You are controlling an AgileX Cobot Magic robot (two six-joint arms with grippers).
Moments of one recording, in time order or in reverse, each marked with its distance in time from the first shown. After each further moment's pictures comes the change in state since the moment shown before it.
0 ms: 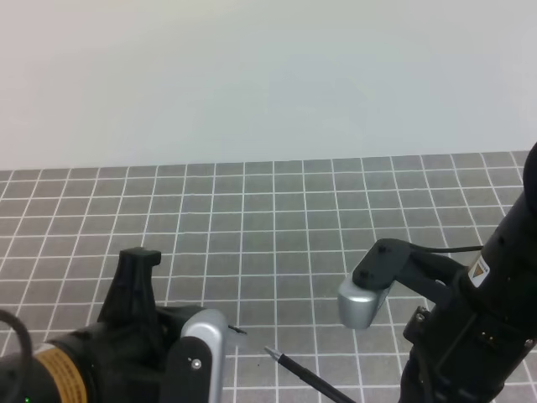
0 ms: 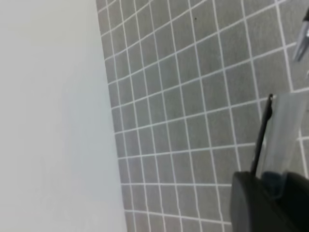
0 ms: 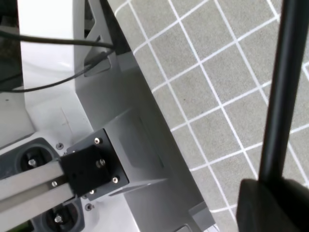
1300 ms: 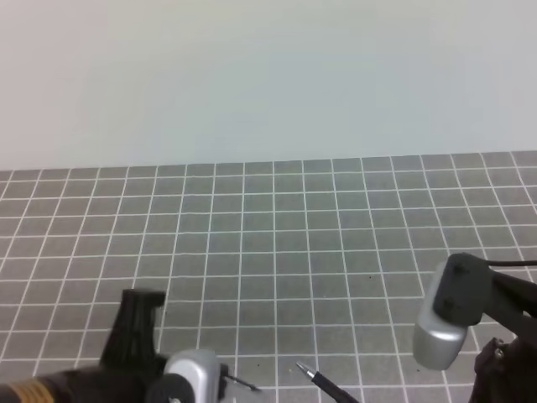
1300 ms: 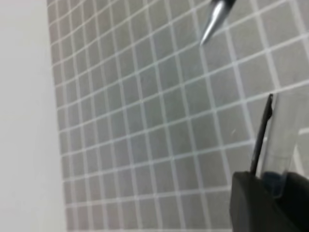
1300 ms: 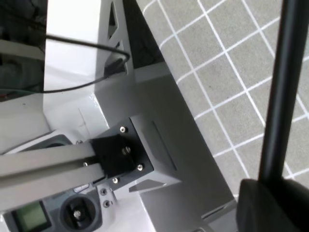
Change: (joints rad) left arm 0.000 -0.087 0.000 -0.547 0.071 0.363; right arm 0.000 -0.231 0.126 0.033 0.000 0.008
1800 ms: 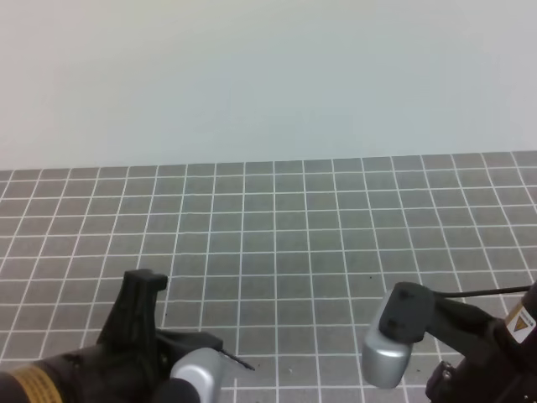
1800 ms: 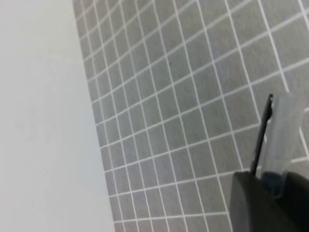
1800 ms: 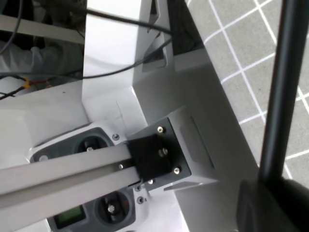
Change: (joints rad) left arm 0.000 0.009 0.000 0.198 -0.042 -0.019; right arm 0.033 0.082 0.000 0.090 0.000 -0.017
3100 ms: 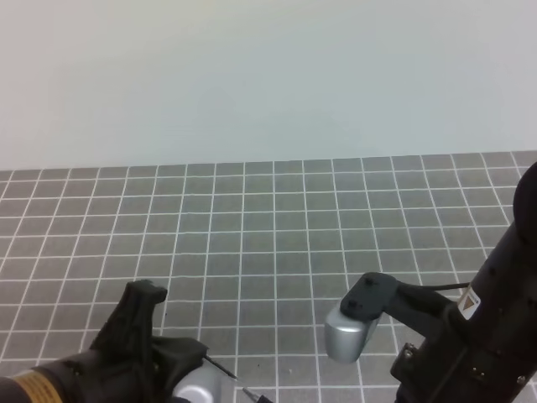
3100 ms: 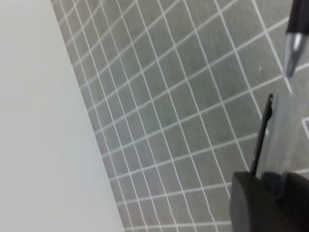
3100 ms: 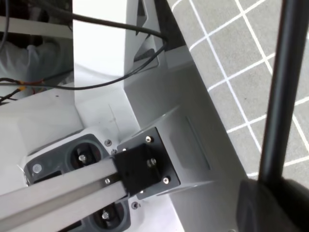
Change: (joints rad) left arm 0.000 0.010 0.030 0.100 0.024 0.027; right arm 0.014 0.139 -0.066 0.006 0.000 -0.006
